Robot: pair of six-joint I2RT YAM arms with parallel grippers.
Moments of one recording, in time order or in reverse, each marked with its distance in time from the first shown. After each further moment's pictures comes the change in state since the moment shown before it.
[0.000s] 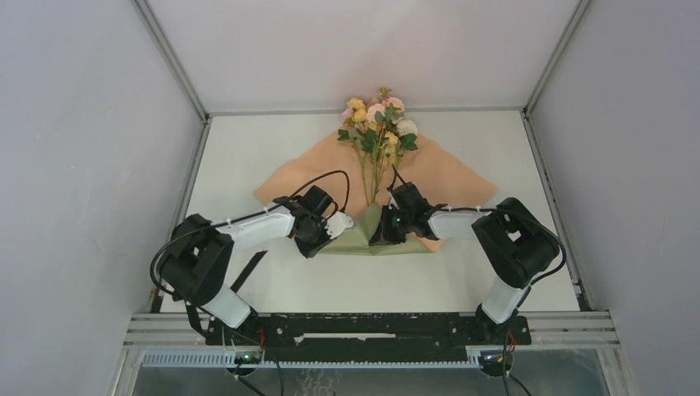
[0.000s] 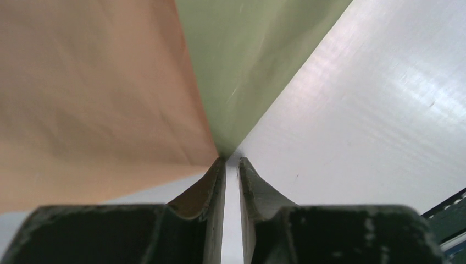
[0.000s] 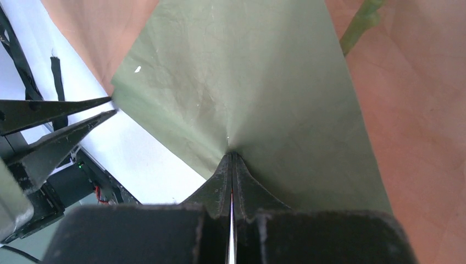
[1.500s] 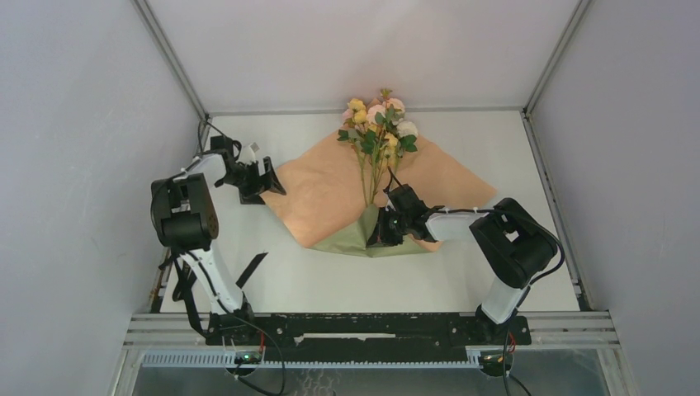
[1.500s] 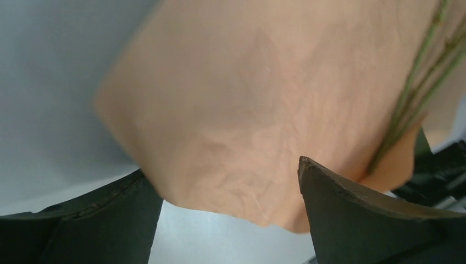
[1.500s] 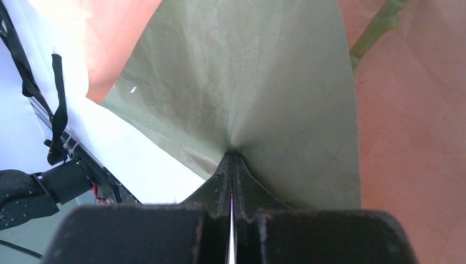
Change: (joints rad) left arm 0.801 0.391 0.485 -0.032 0.395 -0.500; right arm 0.042 0.005 -0.002 0.024 0.007 0.004
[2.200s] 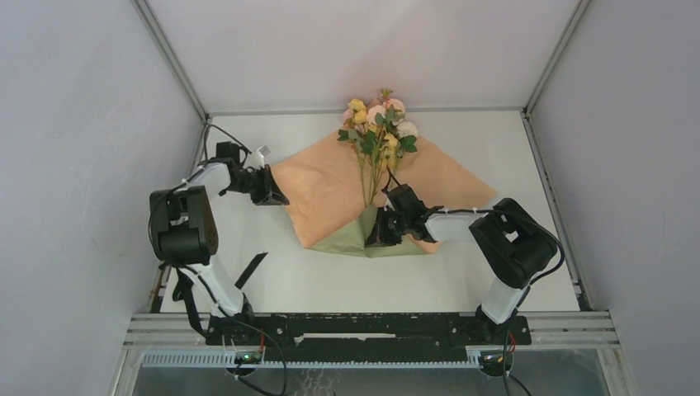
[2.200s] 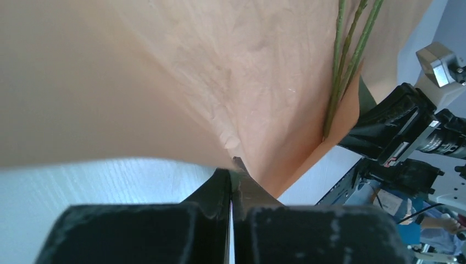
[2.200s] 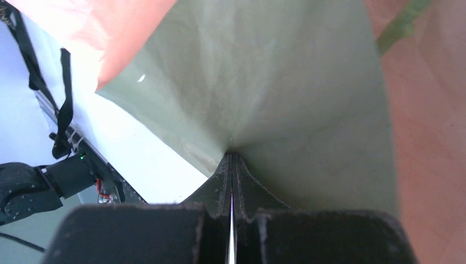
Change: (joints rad) left arm -0.048 -0.158 -0.181 0.028 0.227 -0.003; right arm 0.004 0.000 0.000 0.012 -0.009 0.000
